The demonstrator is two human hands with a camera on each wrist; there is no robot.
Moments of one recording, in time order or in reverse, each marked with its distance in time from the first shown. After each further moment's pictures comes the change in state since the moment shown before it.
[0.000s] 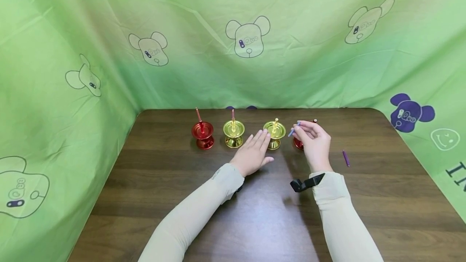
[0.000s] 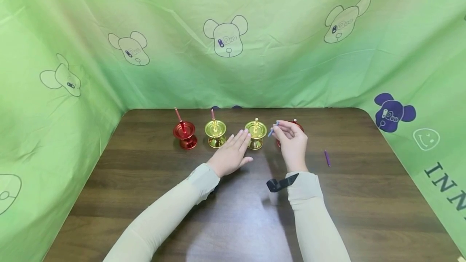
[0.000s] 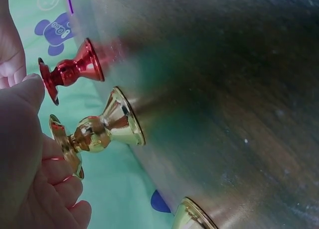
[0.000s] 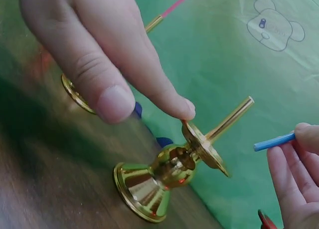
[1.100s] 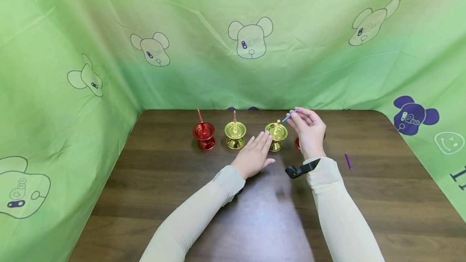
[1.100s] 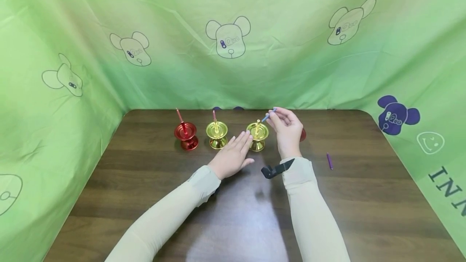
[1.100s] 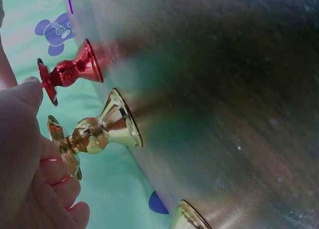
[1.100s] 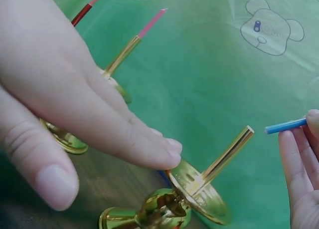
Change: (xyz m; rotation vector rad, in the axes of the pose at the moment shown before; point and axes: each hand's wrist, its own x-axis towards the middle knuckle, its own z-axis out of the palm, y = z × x) left_hand 0.000 -0.001 0.002 0.020 0.034 0.011; right_hand 0.029 -0.001 0.031 0.294 -0.034 0.003
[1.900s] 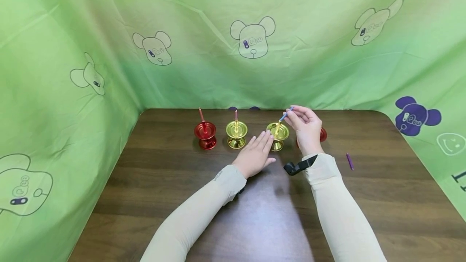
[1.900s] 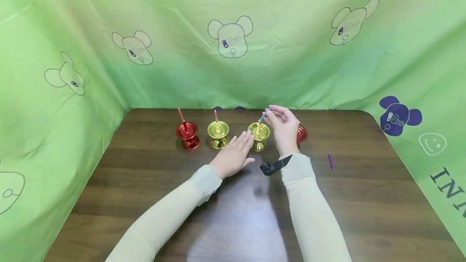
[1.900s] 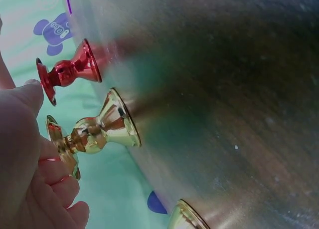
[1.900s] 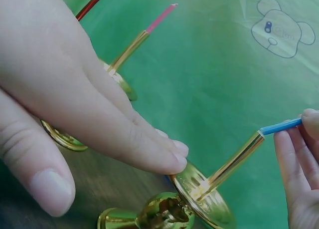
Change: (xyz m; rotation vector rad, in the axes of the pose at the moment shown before) left_hand 0.002 -0.001 0.000 -0.025 0.008 0.002; right_hand 0.005 0.003 0.007 -0.100 -0.061 0.018
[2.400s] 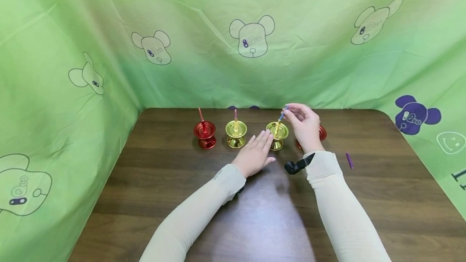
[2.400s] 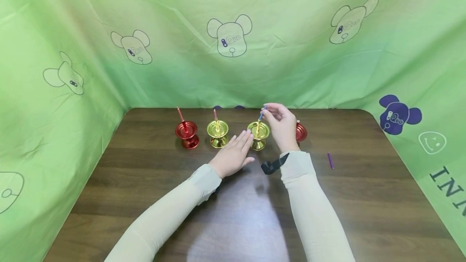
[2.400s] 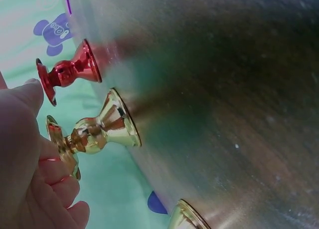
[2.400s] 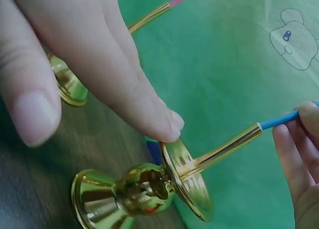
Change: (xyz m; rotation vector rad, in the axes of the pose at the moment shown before) left_hand 0.000 -0.001 0.001 -0.011 -0.009 -0.003; right_hand 0.005 -0.006 0.002 -0.381 -0.138 -0.155
